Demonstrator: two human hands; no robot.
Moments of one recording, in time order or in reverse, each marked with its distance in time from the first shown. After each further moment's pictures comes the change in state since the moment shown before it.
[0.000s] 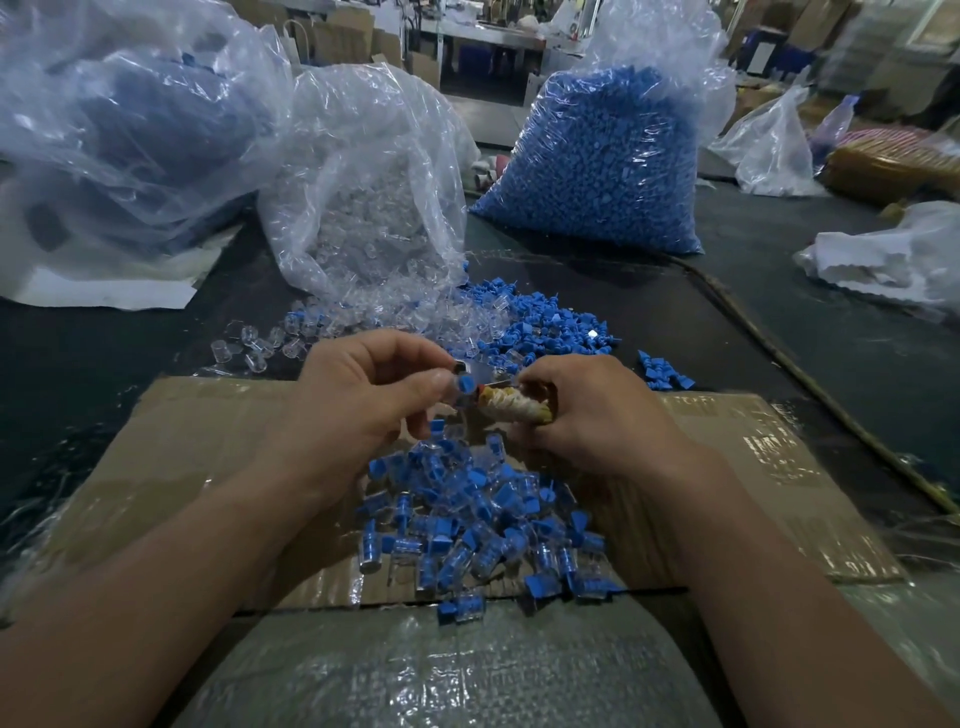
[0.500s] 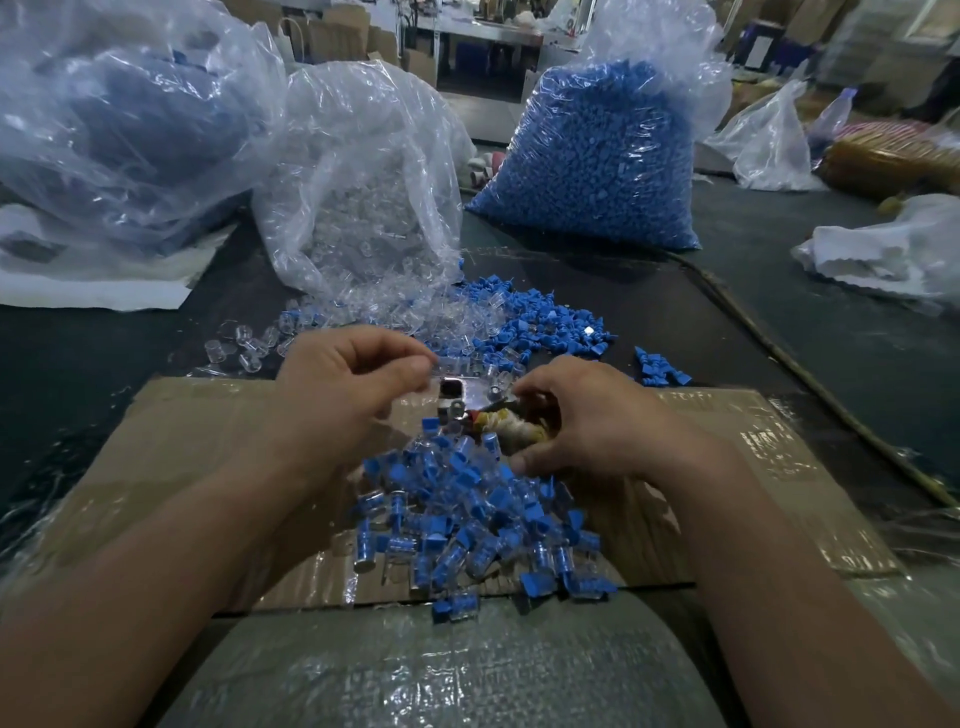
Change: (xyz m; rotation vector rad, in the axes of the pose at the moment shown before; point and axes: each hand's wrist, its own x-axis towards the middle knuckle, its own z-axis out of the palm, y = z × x) left_hand 0.007 -0.007 -0.006 0.154 0.107 0.060; right_hand -0.002 0.004 -0.007 0.054 -0.197 0.035
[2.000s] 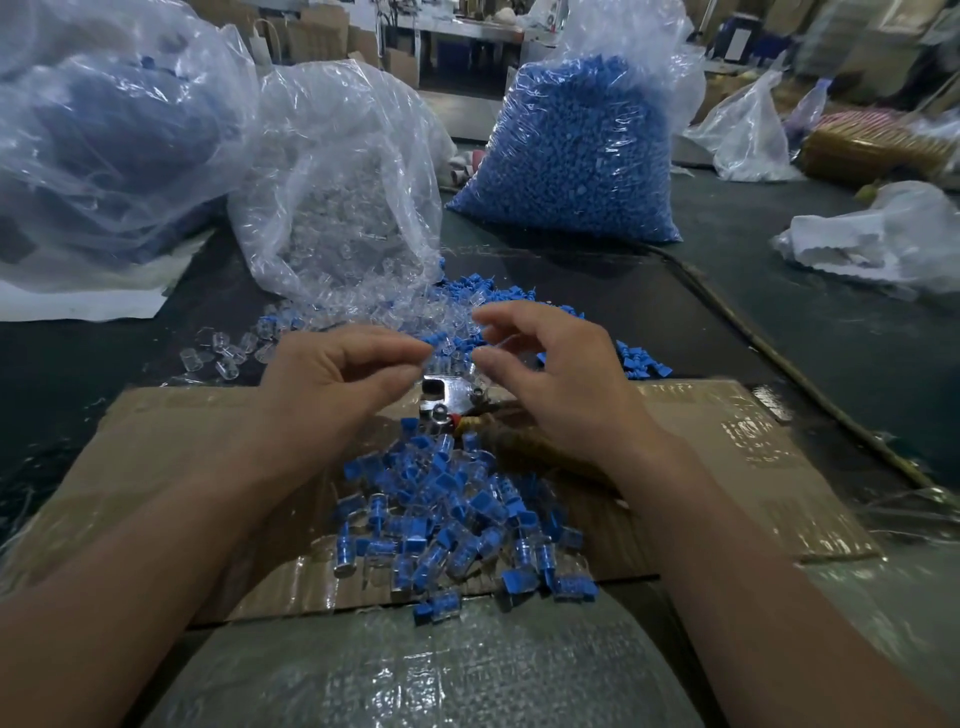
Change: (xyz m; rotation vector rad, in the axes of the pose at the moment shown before) left_hand 0.005 0.002 0.003 0.116 -0.096 0.202; right_hand -0.003 -0.016 0.003 0.355 0.499 -0.209
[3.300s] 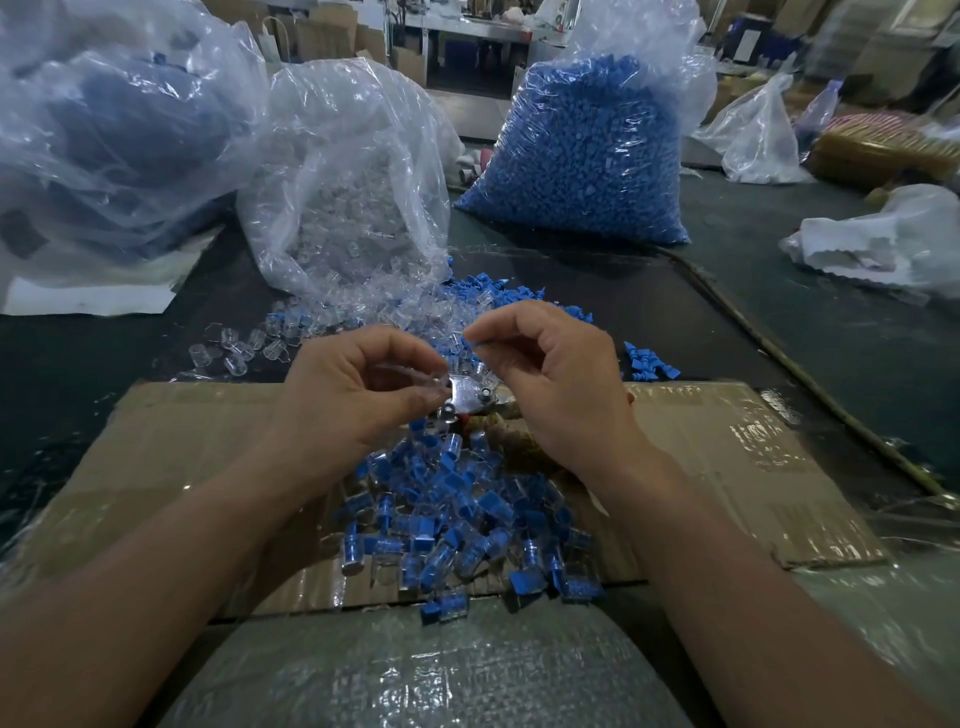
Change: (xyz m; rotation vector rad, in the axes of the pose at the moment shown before) left_hand -0.006 0.003 0.005 -0.149 -0.044 -0.126; right_hand -0.004 -0.011 0.015 0.199 0.156 -0.106
